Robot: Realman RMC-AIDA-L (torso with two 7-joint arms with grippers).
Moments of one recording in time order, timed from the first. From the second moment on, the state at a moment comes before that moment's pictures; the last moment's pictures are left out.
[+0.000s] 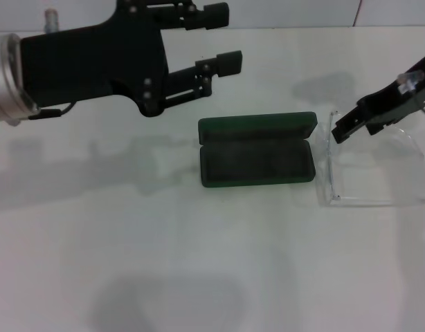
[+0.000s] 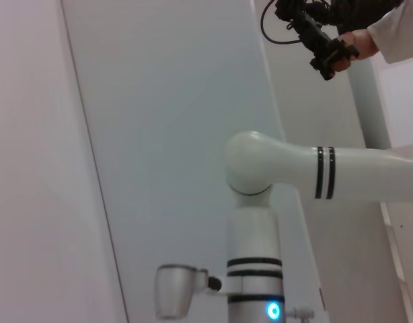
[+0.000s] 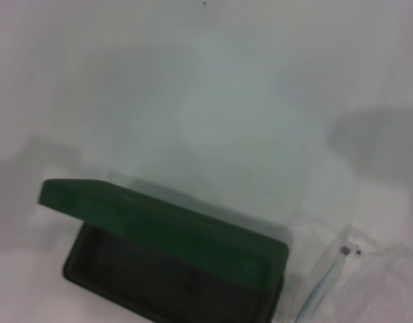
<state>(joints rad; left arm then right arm) -0.39 -2.07 1.11 1.13 1.38 1.65 -1.30 0.88 2.01 -1.09 -1.12 -2.60 -1.67 2.84</state>
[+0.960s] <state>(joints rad) -0.42 -2.08 1.11 1.03 1.40 1.68 -1.27 1.02 2.03 -1.15 -0.79 -2.65 -1.50 2.84</state>
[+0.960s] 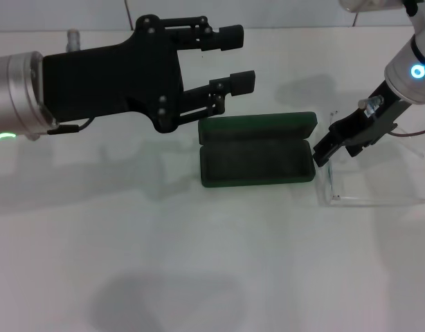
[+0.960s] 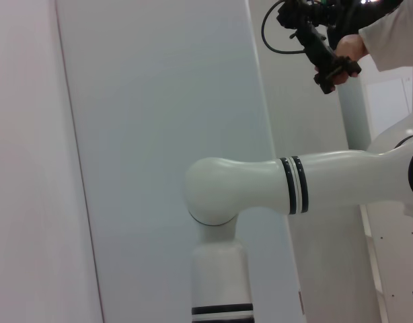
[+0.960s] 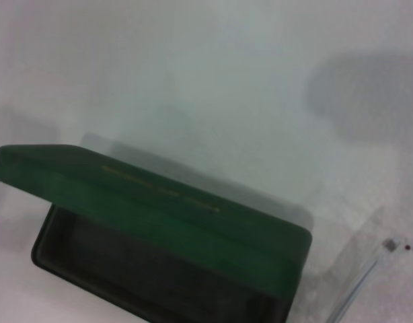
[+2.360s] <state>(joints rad) -0.41 -2.08 1.10 1.02 1.39 1.68 -1.28 0.97 2.01 -1.19 -0.79 -2.66 -1.48 2.80</state>
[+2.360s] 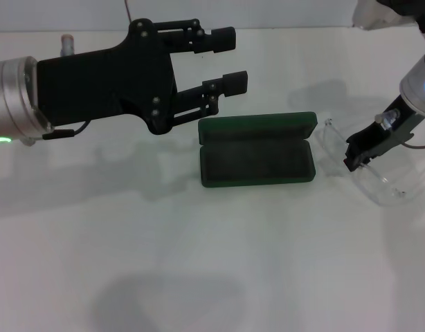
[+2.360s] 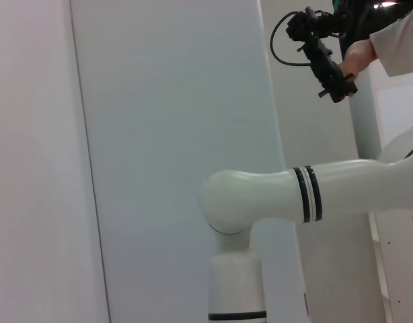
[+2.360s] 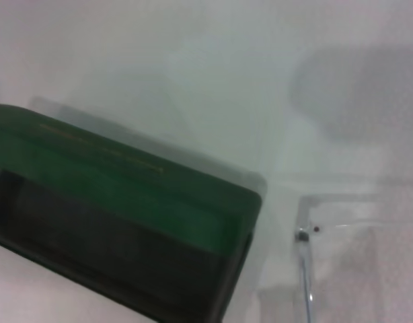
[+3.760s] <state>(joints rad) -0.39 -2.08 1.03 1.01 1.32 1.70 -1.42 0.63 2.00 -0.78 -1.49 -2.29 -1.81 2.46</state>
